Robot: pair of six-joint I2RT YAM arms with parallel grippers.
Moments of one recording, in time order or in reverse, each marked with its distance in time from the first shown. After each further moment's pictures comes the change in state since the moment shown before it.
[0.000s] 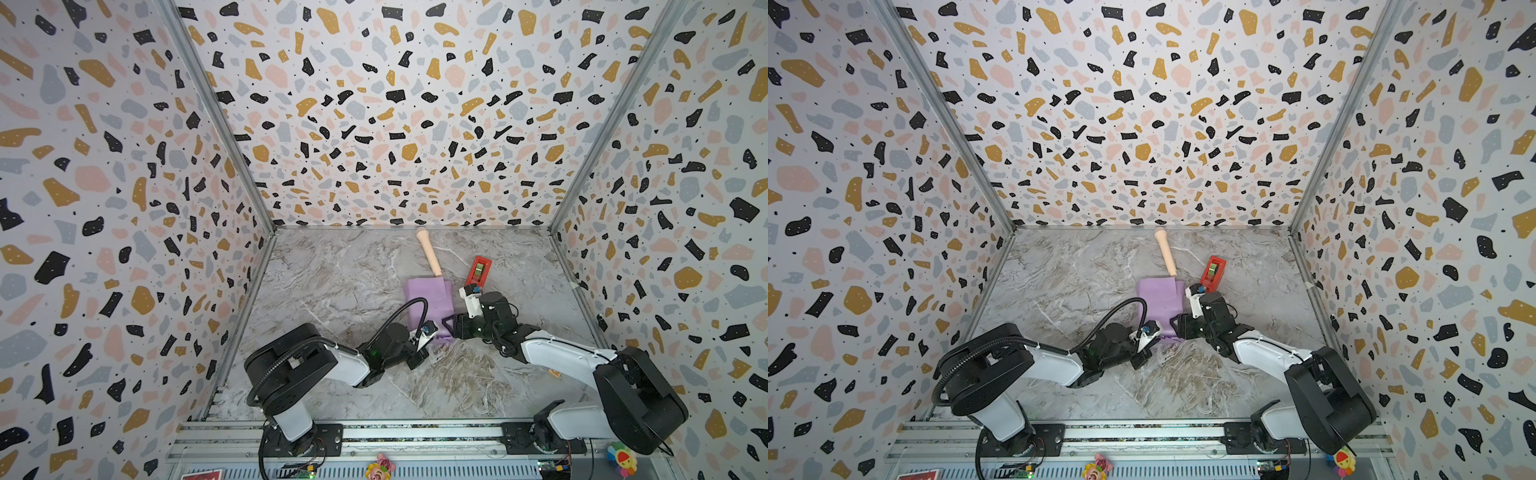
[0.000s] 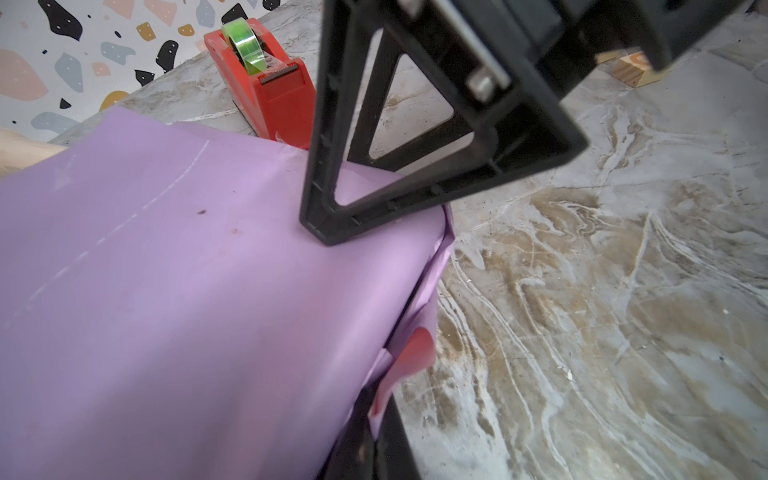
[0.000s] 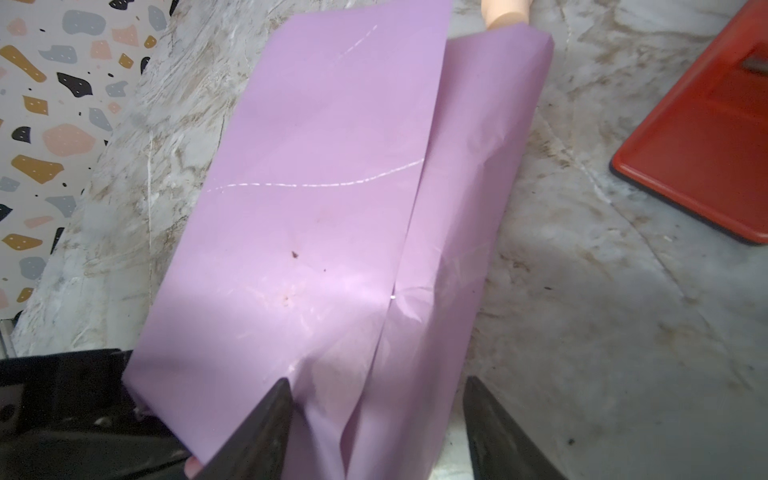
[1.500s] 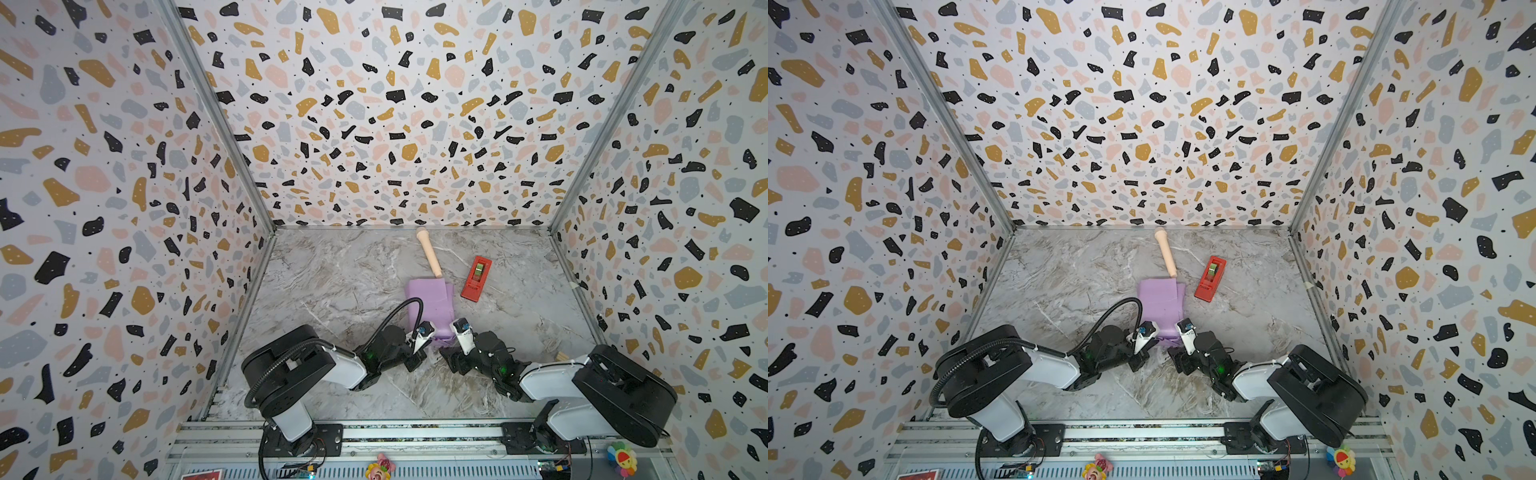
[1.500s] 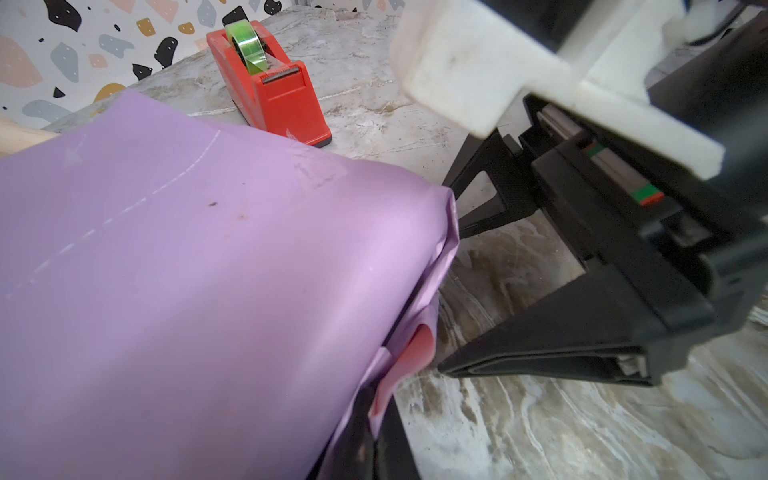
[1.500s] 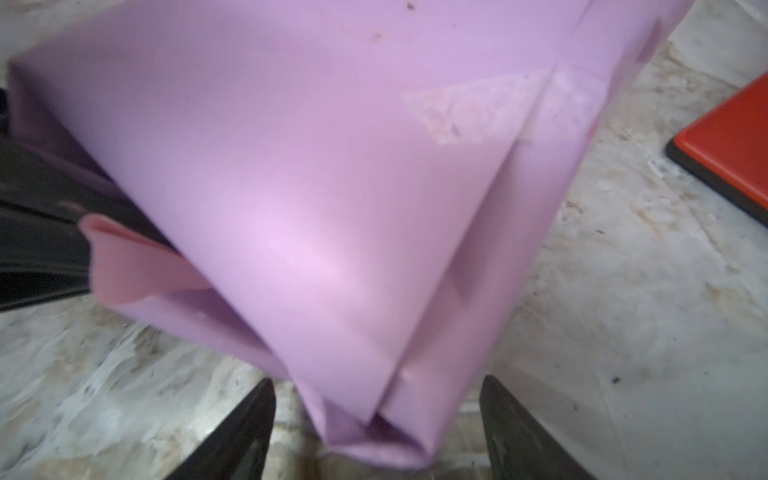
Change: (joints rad) left arm 0.000 -0.015 -0.031 0.032 0.024 -0.033; right arm 0.223 0.076 -0.354 0.573 0.279 -0.271
